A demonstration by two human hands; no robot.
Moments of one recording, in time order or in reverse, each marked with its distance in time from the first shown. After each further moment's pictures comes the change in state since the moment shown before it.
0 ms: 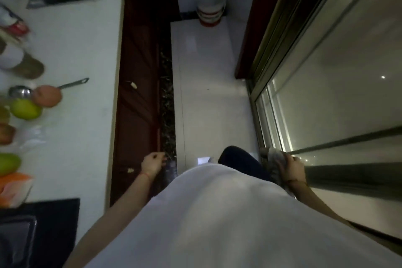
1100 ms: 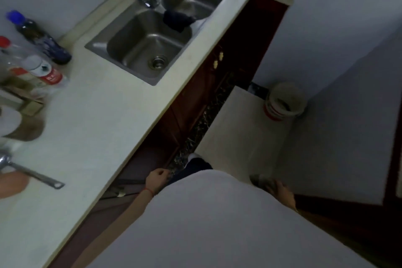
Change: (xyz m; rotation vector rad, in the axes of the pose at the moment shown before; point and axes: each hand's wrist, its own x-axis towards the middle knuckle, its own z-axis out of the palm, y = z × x) left_hand 0.340 0.435 -0.011 -0.236 0.237 -0.144; right_hand 0.531 -0.575 -0.157 -0.450 -0.339 -0.416
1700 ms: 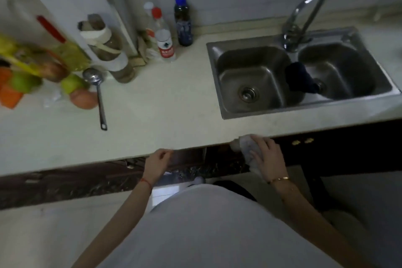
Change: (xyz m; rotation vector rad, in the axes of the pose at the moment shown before) left_hand 0.012 0.081 -0.054 -0.511 0.652 -0.126; right_hand 0.118 -0.404 -0.135 -0.513 0.038 -1.262
